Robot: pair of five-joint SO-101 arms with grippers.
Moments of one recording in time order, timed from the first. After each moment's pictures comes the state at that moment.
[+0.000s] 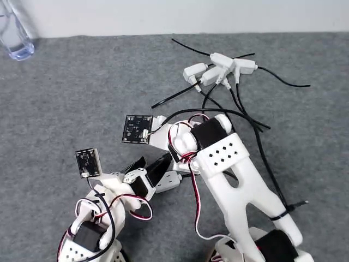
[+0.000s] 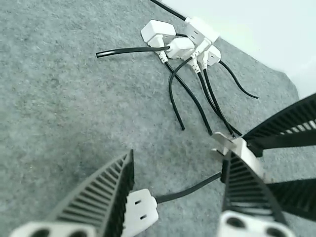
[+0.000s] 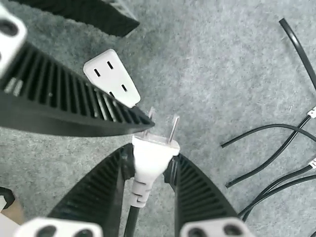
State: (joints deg) left arm 21.3 -102.8 96.8 48.1 44.3; right arm -33.8 -19.0 15.5 85.2 50.8
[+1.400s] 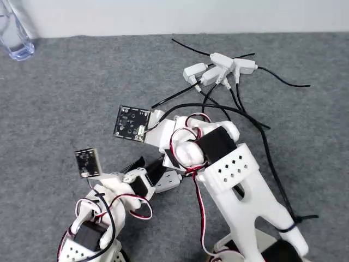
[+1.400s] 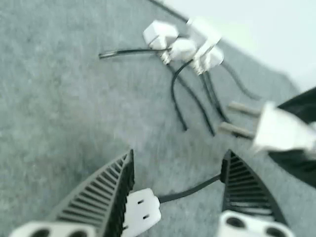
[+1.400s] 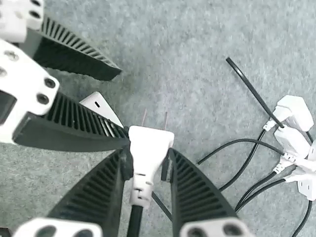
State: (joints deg) left arm 21.0 -102.6 96.9 48.0 44.4; right arm -36.3 -24.6 10.6 84.0 43.8
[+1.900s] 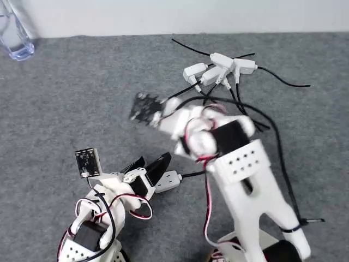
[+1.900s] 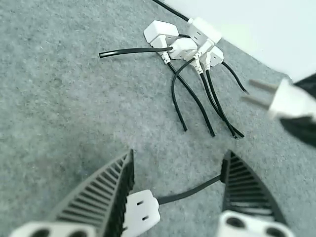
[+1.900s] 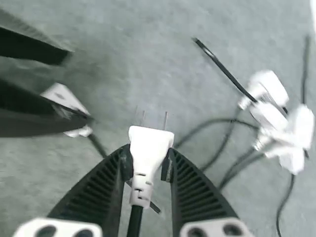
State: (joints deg) left arm 21.0 -102.7 96.9 48.0 44.4; right arm -25.8 -24.3 10.9 80.1 47.3
